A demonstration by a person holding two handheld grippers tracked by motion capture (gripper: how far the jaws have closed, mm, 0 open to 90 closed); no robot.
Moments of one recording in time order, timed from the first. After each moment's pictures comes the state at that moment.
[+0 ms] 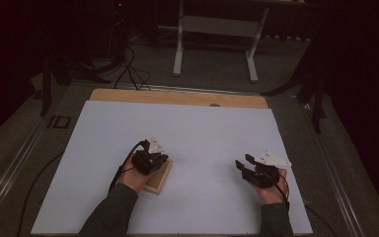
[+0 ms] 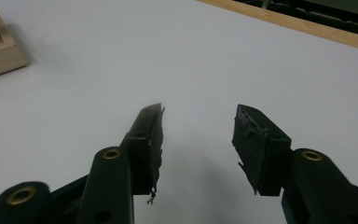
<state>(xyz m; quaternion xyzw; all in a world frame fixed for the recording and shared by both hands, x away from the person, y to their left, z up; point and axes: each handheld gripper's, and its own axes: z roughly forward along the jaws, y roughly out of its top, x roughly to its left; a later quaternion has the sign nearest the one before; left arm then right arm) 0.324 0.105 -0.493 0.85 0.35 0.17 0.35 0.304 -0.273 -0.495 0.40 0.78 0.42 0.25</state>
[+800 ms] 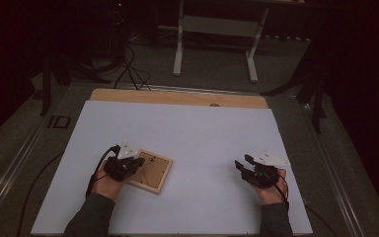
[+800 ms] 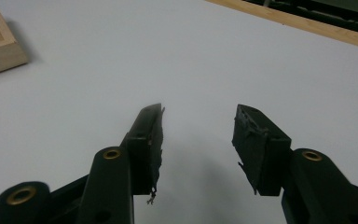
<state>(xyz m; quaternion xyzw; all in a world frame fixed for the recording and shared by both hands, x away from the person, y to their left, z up) 0.295 0.172 -0.497 0.83 0.39 0.18 0.36 0.305 -0.271 -0.496 0.40 0.78 0.41 0.25</state>
